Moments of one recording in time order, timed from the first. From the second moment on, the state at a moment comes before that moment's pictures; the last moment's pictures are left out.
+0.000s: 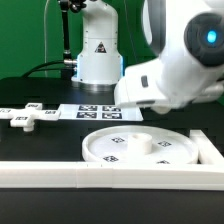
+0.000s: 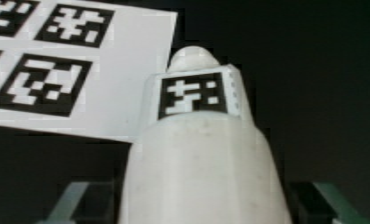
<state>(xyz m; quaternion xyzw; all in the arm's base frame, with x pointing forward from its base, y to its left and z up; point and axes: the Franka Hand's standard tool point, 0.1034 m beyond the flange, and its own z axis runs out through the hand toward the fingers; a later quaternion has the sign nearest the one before) 0.446 0.100 0.057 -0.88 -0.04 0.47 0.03</state>
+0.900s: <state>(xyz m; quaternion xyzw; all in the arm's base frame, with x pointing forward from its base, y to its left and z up) 0.521 0.087 0.112 -0.95 -0.09 0.28 0.06</state>
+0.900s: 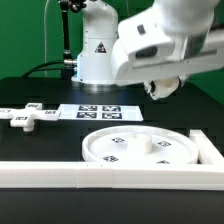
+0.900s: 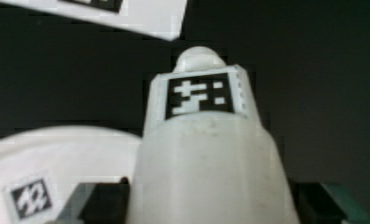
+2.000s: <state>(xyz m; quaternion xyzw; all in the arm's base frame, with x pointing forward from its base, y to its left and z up) 0.580 0.058 0.112 -0.98 -0.14 -0.12 0.02</state>
